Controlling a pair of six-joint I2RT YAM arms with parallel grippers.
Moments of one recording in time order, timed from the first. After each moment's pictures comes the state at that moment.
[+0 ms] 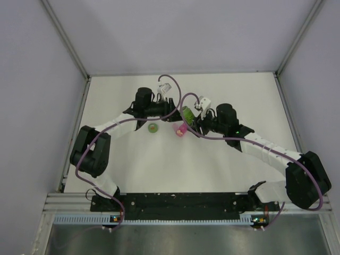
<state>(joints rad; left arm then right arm) -0.42 1.70 1.08 0.22 0.83 -0.48 0.58 1.31 0.79 0.13 -0.35 -0.11</state>
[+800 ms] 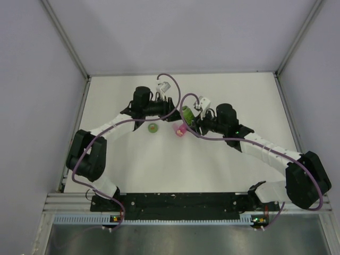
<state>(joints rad) -0.42 1.65 1.08 0.17 0.79 -0.40 0.59 1.31 0.79 0.15 -0.37 -0.11</state>
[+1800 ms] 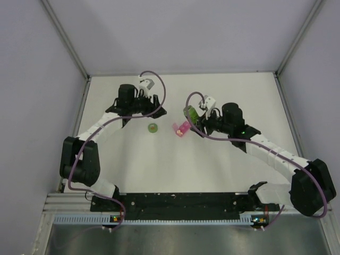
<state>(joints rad) -0.26 1.57 1.08 -0.02 0.64 -0.17 0.54 1.24 0.79 0.07 -0.40 -0.12</state>
